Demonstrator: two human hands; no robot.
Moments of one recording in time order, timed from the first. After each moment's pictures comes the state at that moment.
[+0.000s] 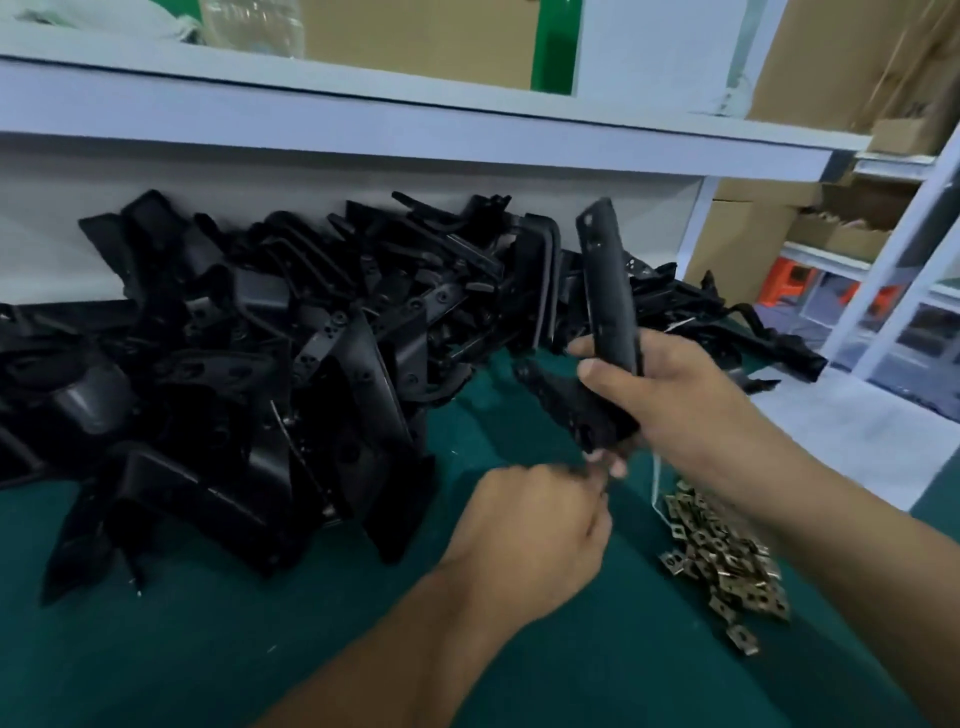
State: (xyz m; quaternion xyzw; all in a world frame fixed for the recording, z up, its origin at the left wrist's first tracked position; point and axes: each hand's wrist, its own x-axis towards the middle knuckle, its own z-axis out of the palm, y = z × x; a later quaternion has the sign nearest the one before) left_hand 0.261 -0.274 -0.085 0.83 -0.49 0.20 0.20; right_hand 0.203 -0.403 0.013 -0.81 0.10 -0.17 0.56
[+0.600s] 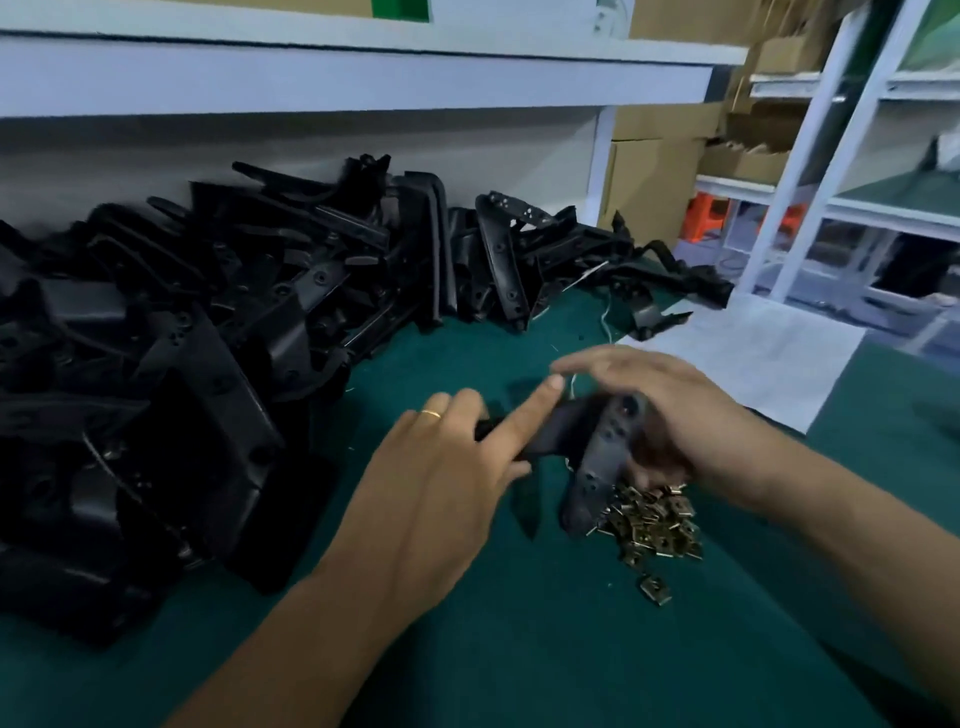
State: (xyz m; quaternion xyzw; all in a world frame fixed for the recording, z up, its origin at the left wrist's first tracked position) left_hand 0.265 -0.286 -0.073 0.81 -0.54 0.20 0.12; right_hand 0.150 -0.490 -0.028 -0.78 0.11 -0.09 0.61
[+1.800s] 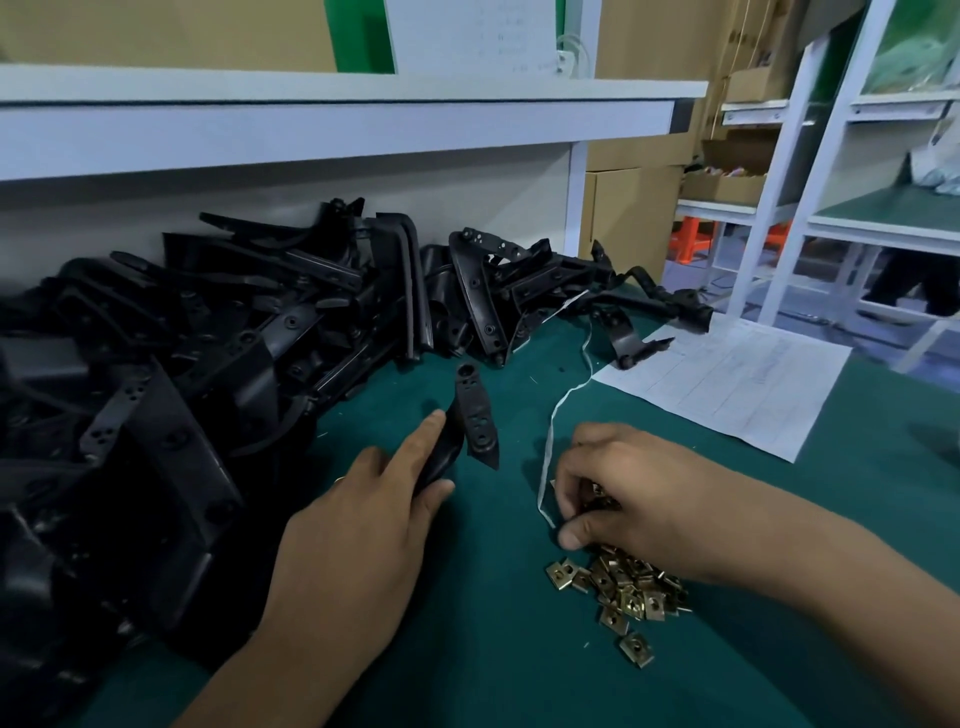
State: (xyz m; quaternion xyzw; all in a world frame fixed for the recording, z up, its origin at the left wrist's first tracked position) left_hand 0.277 -0.277 -0.084 0.89 -0.39 0.14 0.19; right_hand 0.142 -0.493 -0.037 -0.99 0.07 -0.02 0.16
